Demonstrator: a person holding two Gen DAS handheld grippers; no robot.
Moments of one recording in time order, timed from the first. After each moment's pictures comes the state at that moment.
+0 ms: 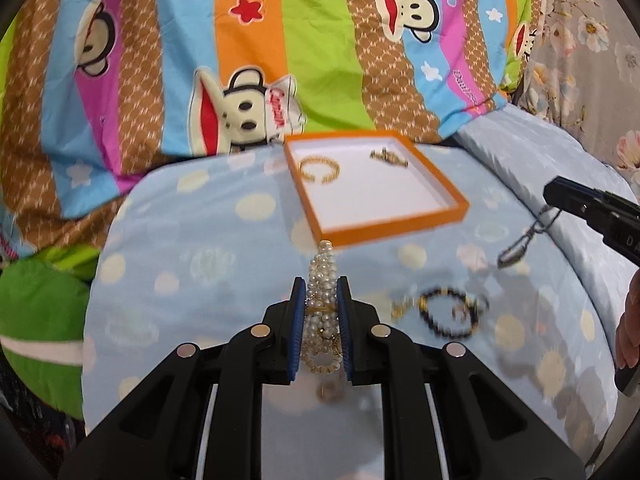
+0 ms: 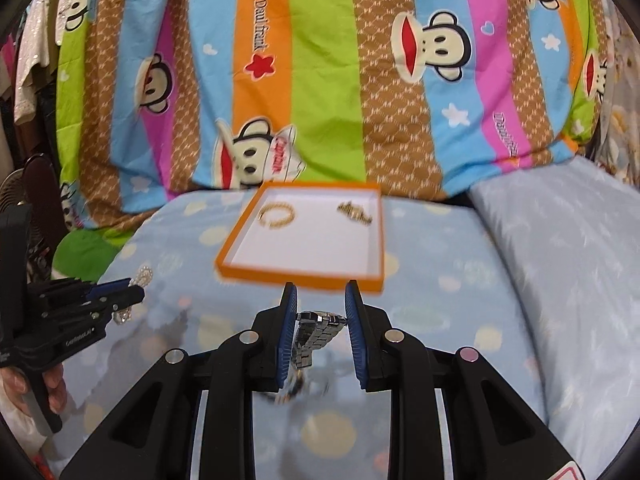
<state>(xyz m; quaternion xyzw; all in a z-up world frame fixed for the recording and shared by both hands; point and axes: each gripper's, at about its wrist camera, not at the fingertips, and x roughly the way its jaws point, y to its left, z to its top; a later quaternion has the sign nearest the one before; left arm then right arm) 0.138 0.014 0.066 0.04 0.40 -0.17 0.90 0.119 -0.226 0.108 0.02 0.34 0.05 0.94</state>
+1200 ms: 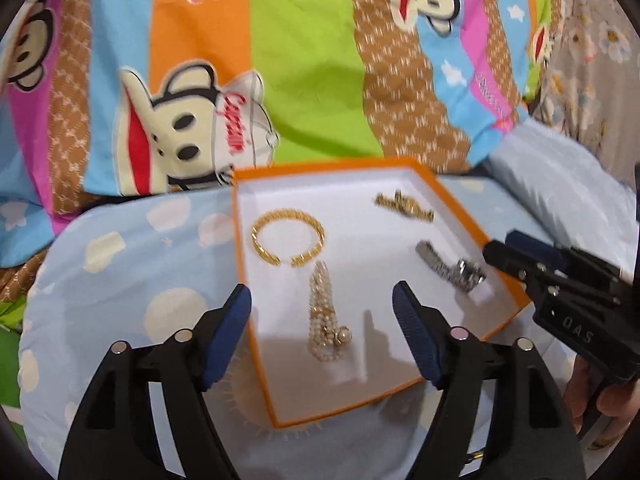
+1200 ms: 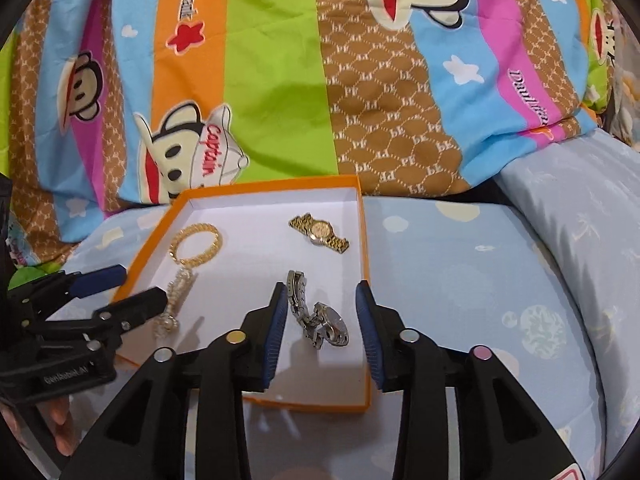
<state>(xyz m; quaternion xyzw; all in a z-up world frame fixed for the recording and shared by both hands) 0.265 -0.049 0.017 0.02 0.38 -0.18 0.91 0.237 -0.256 0.017 0.07 0.35 0.02 0.93</state>
